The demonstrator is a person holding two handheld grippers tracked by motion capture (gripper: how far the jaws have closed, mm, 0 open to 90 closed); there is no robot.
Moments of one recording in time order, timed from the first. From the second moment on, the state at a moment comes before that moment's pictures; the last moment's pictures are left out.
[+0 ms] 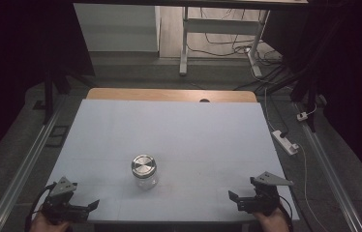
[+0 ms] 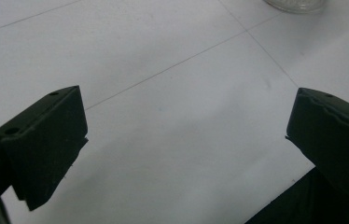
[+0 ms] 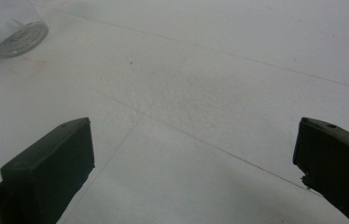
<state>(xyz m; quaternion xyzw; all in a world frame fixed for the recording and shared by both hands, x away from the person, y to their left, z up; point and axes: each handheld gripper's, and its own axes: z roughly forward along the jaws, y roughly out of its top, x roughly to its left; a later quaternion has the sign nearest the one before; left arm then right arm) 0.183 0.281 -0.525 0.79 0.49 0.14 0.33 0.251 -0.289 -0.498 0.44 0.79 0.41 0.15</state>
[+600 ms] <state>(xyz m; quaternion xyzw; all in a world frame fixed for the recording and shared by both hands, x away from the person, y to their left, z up) 0.185 0.285 -0.525 0.79 0.49 0.12 0.34 0.251 -0.285 -0.498 0.41 0.80 0.40 0.14</state>
